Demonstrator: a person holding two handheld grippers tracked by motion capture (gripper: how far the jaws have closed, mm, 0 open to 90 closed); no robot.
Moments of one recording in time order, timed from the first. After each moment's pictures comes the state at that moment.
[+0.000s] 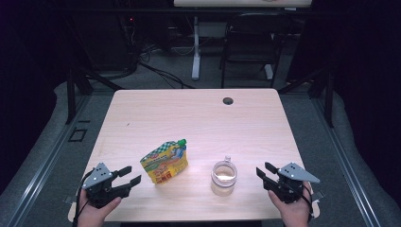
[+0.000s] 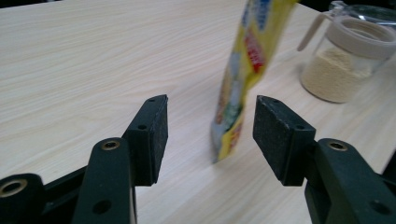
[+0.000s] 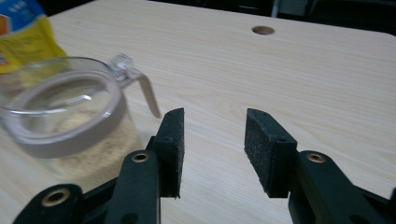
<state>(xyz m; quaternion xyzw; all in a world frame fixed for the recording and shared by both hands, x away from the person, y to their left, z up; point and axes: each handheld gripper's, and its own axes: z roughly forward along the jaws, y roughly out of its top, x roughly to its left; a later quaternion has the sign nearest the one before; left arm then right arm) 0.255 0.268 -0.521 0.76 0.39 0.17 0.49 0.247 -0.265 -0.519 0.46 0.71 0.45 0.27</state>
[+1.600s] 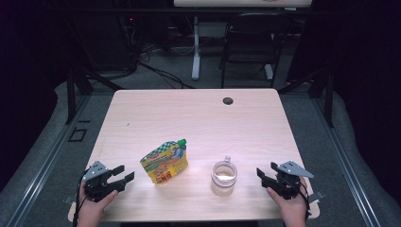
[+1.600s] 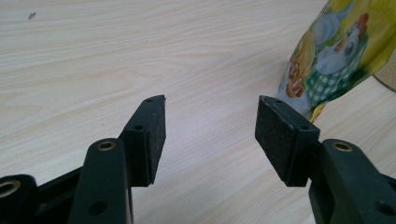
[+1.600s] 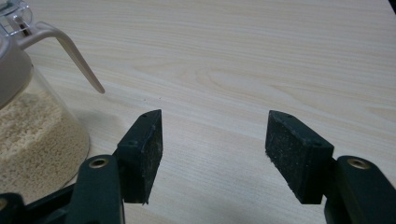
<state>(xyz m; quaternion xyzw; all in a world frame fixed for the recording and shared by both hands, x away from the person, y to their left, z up) 0.278 0.291 -0.557 0.75 0.45 0.17 0.46 0.270 -0.277 -0.556 0.51 0.70 0.42 0.26</state>
